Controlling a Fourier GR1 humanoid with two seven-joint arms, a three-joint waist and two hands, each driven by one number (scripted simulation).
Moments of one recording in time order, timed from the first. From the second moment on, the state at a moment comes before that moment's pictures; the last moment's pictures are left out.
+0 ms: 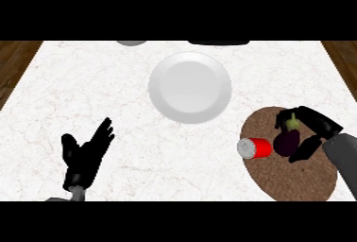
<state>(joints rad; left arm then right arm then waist) 0.01 0.23 -0.22 -1.43 0.25 0.17 0.19 -0.57 -0.53 0.24 -0.50 0.47 0.22 -0.72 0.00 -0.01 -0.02</state>
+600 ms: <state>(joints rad) 0.00 0.22 -0.24 -1.42 0.24 0.15 0.20 -0.79 -0.20 0.11 -0.53 0.45 -0.34 -0.18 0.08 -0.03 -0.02</state>
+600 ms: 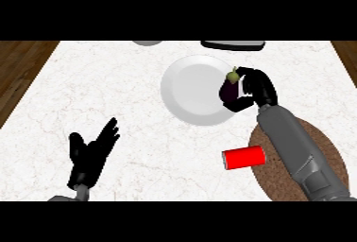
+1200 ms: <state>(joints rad) -0.04 0.21 -0.26 -1.41 0.23 0.13 0.21 -0.96 -0.02 0.04 -0.49 0.53 -1.03 0.26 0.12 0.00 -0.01</state>
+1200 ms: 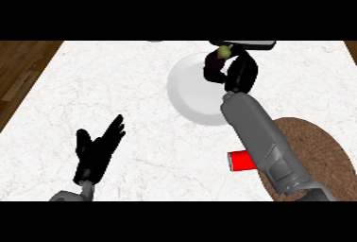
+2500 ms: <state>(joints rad) -0.04 0.20 -0.23 -1.40 0.23 0.16 0.19 -1.14 -0.04 0.00 -0.02 0.83 -1.41 0.76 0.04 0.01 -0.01</state>
